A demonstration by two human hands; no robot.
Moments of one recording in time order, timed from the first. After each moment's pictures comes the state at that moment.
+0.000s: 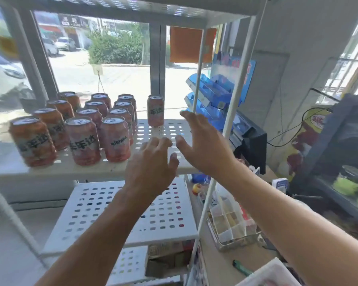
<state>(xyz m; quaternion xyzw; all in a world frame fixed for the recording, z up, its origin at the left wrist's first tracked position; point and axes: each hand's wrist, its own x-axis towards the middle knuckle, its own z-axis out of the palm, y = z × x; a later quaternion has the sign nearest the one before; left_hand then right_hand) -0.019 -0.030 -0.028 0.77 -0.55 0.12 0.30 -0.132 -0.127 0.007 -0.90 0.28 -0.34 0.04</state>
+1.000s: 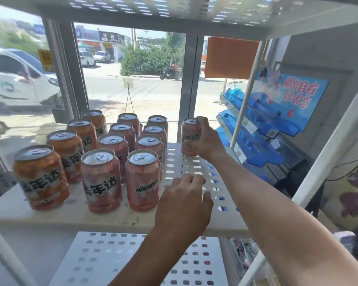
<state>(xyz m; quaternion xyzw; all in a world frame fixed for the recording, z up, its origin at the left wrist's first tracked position) 0.038 -0.095 -0.054 0.79 -0.54 0.08 0.29 0.056 -0.305 -0.025 -0.85 0.32 -0.32 0.25</state>
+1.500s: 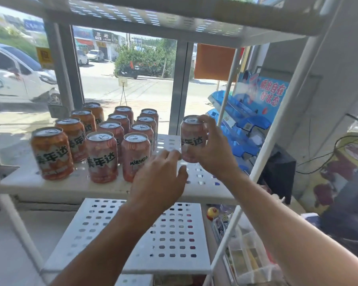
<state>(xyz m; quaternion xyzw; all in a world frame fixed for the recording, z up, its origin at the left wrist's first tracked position) 0.020 -0.044 -0.023 0.78 -0.52 0.11 0.33 -0.062 -0.192 -0.002 -0.85 0.25 -0.41 0.23</state>
